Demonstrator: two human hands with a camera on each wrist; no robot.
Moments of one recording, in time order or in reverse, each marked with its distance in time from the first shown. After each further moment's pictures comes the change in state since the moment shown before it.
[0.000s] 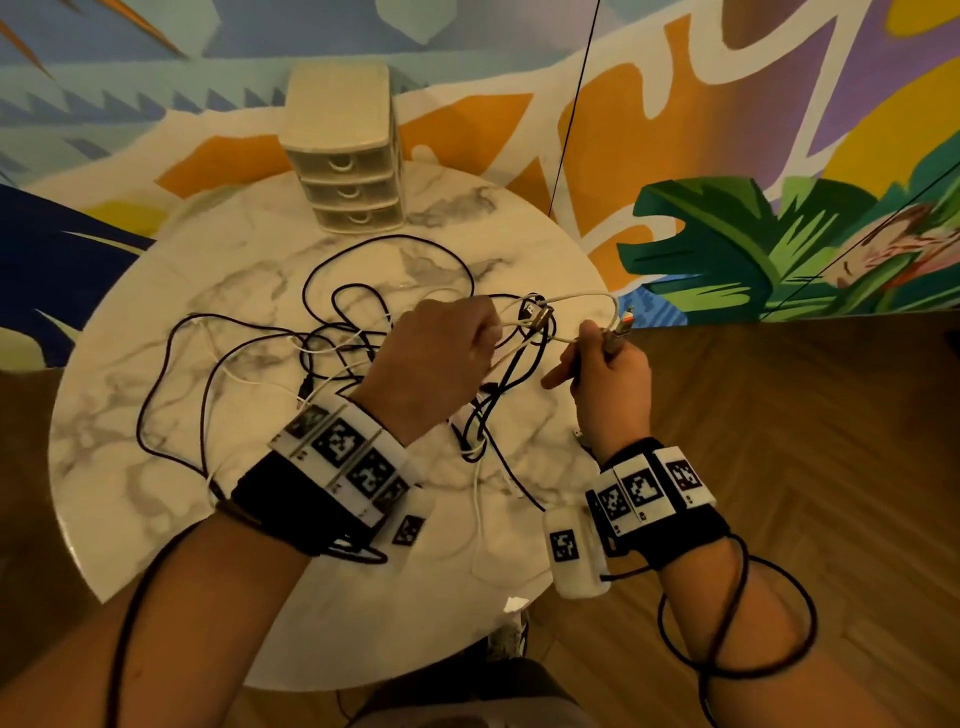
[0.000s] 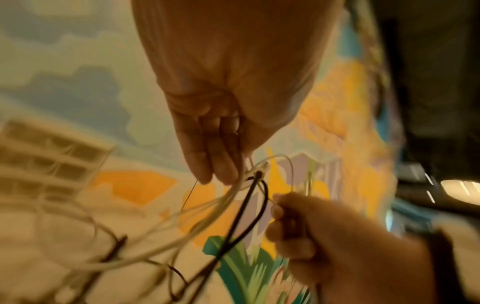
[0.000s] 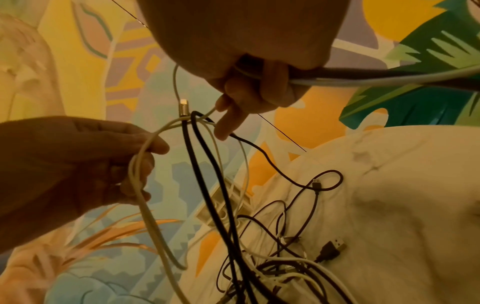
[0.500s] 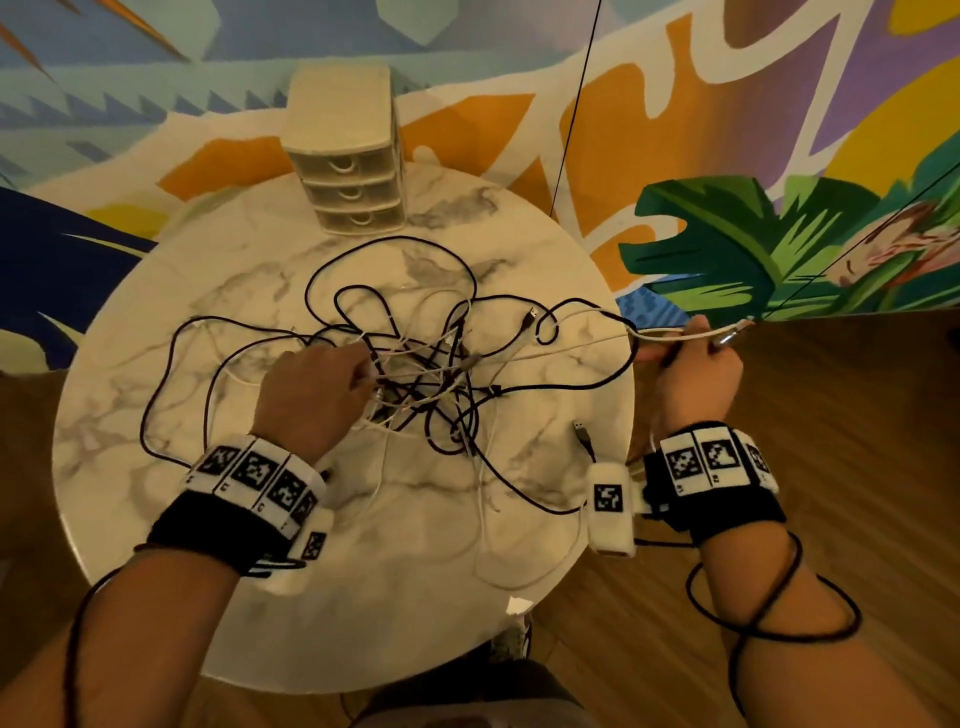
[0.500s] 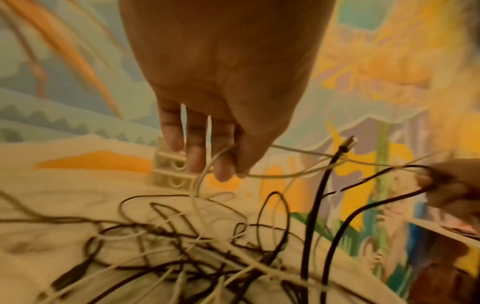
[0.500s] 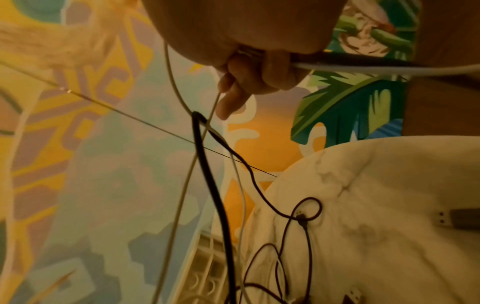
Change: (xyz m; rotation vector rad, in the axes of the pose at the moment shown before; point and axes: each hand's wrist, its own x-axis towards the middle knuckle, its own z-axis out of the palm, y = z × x) left_hand -0.038 -0.091 -0.008 0.409 -0.059 -0.255; right_hand 0.020 -0.020 -0.045 0.106 0.408 0.149
